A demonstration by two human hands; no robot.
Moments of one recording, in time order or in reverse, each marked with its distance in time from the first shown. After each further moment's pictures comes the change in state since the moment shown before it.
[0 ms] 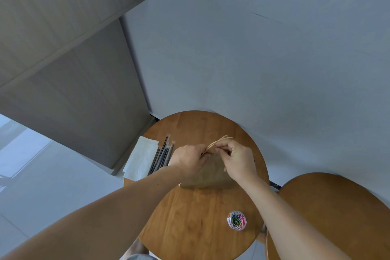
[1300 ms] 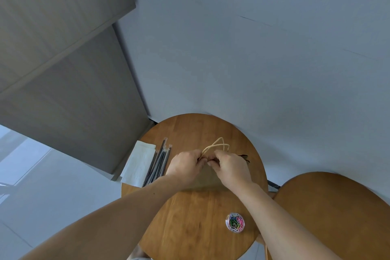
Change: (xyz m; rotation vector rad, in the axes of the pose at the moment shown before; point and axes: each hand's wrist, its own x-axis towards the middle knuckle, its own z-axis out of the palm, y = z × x) left_hand -0.005 0.007 0.014 -0.119 0.059 -0.021; right_hand -0.004 0.020 0.000 -0.517 -0.135 -0.206
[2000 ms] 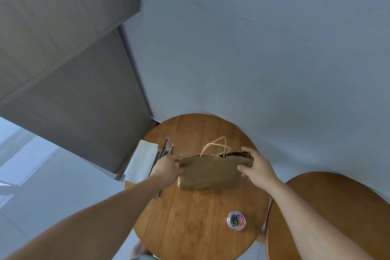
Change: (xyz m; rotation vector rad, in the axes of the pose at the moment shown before) left_hand -0.018 -0.065 -0.001 -0.185 -0.053 -0.346; right_hand -0.021 0.080 -0.008 0.490 -0.138 0.416
